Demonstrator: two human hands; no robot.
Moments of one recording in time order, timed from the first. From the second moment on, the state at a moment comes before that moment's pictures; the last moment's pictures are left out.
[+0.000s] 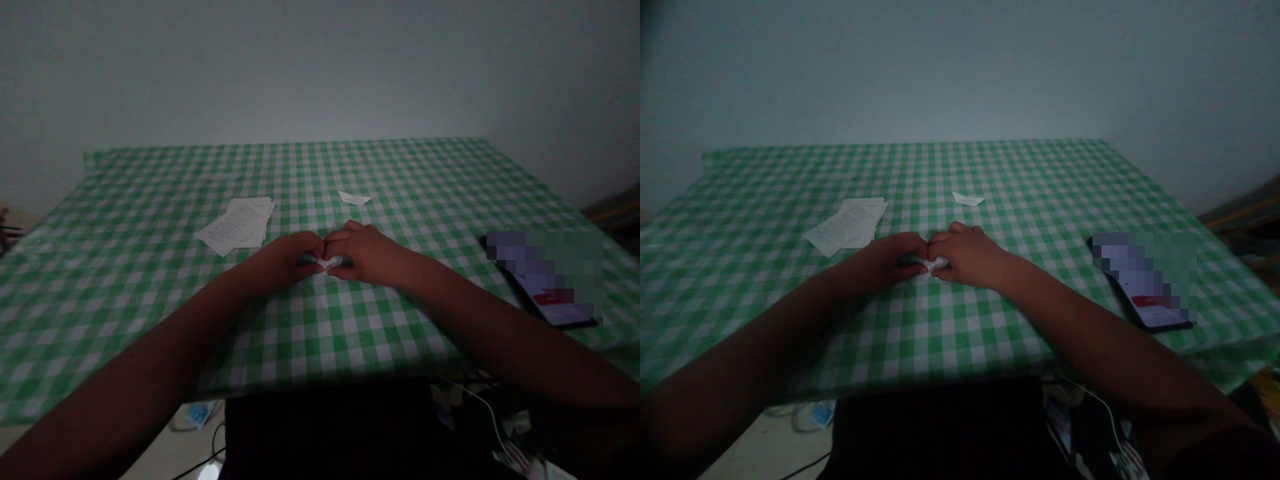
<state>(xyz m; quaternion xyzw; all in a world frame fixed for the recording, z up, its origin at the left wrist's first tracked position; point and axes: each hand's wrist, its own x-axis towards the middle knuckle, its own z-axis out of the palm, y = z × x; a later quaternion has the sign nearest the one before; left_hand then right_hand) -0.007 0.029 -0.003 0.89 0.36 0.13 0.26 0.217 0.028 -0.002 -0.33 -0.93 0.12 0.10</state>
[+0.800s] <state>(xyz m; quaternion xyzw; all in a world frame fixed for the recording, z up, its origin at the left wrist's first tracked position) -0.008 0.026 -0.004 0.93 0.26 0.15 0.22 0.234 0.034 -0.002 -0.32 -0.91 0.19 0.19</state>
